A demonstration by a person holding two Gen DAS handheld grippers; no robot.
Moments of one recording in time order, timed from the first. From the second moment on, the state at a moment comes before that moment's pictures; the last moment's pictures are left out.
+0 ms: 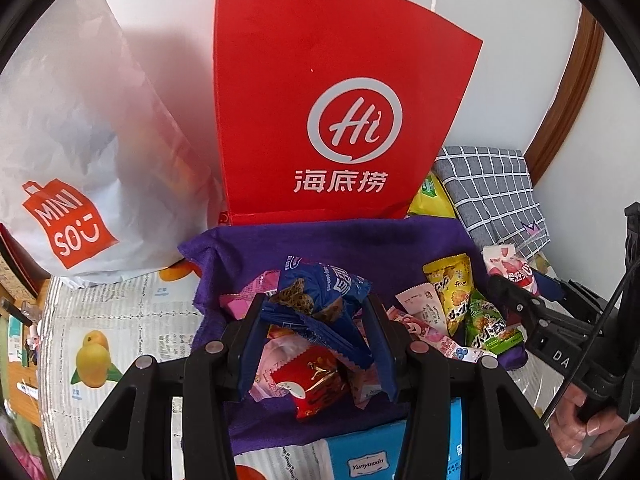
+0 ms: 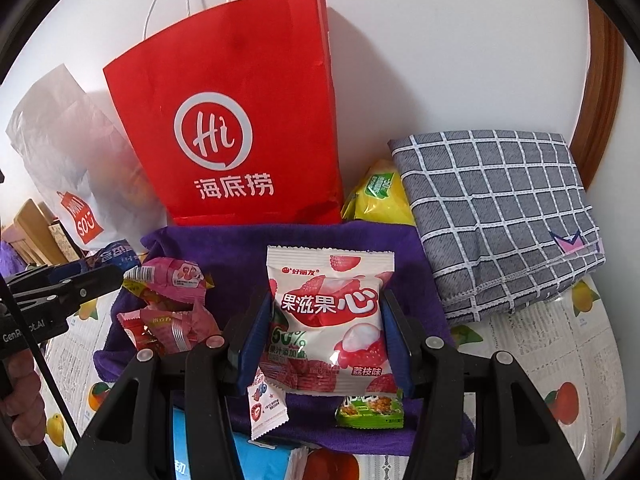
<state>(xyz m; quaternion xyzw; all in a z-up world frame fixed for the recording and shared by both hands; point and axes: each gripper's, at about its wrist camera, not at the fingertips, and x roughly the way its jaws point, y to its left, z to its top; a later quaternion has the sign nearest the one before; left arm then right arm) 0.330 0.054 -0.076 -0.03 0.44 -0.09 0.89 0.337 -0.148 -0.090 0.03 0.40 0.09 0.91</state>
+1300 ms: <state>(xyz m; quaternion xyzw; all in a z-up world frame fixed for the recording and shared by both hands) 0.357 0.031 -0.112 -0.04 0.48 -0.12 0.87 0.353 -0.128 -0.140 -0.01 0.46 0.12 0.88</state>
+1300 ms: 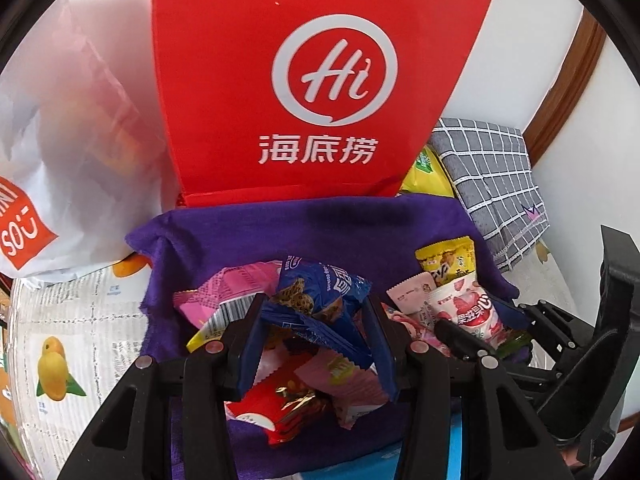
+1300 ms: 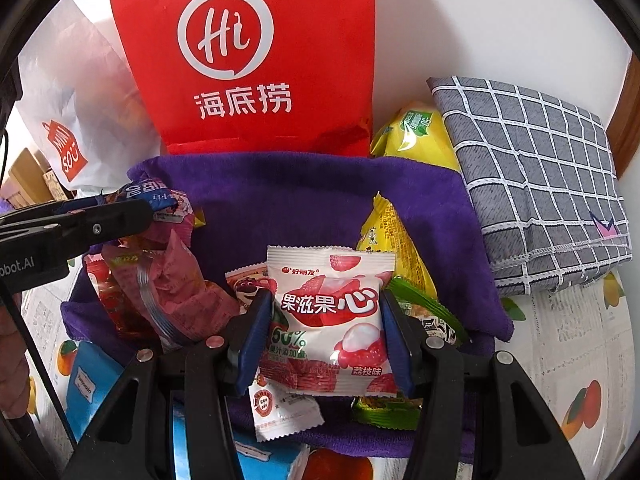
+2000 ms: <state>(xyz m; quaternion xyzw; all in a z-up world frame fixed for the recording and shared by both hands) 0.358 0.020 -0.117 -0.01 0.48 -0.12 0.87 0.352 -0.125 -0.143 -0.03 0.45 0.12 0.88</state>
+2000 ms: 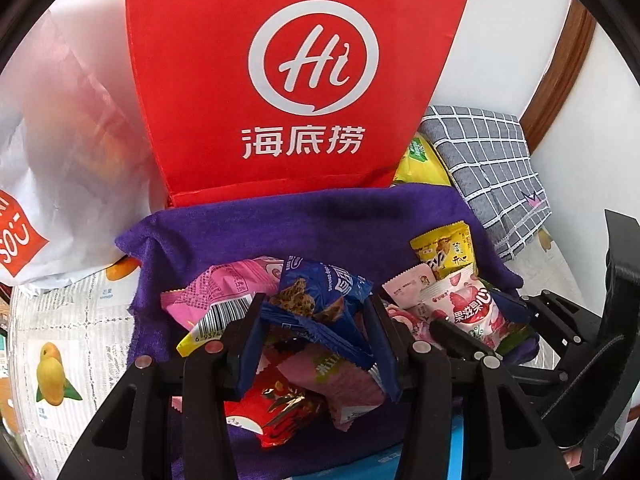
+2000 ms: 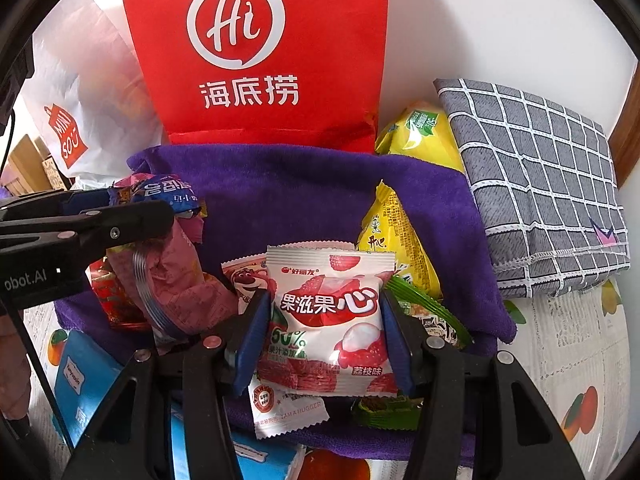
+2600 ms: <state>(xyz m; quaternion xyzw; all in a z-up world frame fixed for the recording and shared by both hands) 0.349 0.023 -0.114 -0.01 0.48 -0.11 0.87 0.347 -0.120 -0.138 -0.05 0.45 0.12 0.88</state>
